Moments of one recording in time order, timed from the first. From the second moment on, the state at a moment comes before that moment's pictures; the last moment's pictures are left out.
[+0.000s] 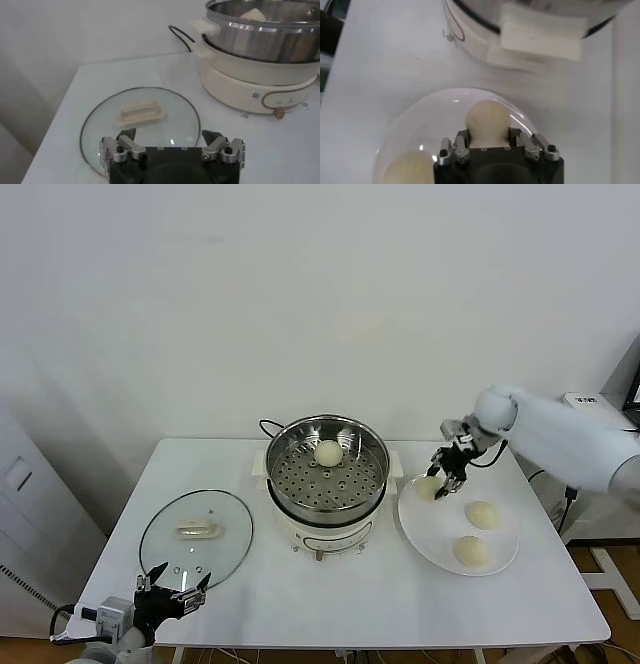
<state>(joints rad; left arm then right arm) 1.65 -0.91 -0.52 -2.18 -0.55 0.48 -0.19 0.49 0.84 -1.32 0.98 0.36 0.02 -1.16</state>
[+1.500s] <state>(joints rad) 1.65 -0.91 -0.52 -2.17 -0.55 0.47 -0.18 0.69 1.22 -1.54 1.11 0.98 -0.39 -0.81</state>
